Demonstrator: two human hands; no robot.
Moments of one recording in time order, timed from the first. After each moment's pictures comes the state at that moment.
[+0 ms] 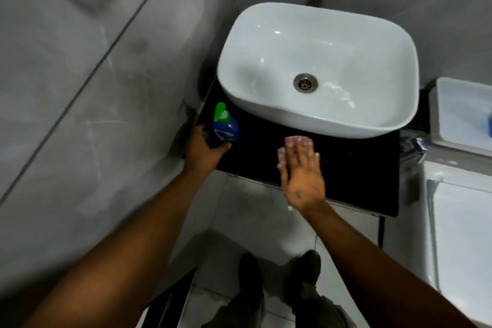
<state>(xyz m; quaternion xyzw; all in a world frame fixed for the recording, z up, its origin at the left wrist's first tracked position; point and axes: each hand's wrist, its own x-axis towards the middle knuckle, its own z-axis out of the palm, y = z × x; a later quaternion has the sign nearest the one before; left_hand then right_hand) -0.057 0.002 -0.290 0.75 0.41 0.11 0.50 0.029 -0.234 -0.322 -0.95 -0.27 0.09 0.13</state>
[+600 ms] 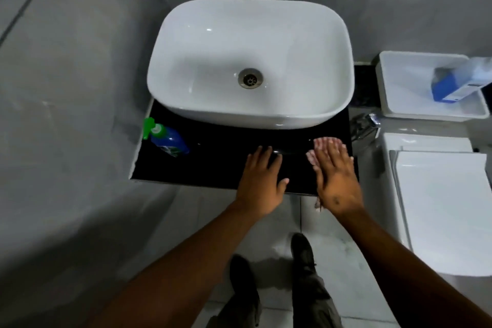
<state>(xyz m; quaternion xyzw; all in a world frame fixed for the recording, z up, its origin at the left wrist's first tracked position) 0.006 -0.198 -0.319 0.98 0.04 -0.03 0.21 0.084 -0.396 -0.330 -0.96 -0.22 0.04 0.17</state>
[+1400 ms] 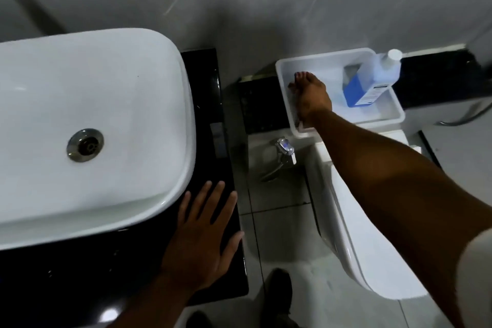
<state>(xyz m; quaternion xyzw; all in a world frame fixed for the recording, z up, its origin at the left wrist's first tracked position) 0.131 -0.306 -0.349 0.99 -0.10 -0.04 0.09 0.461 -0.524 -0.368 -0.96 -0.03 0.03 0.26</state>
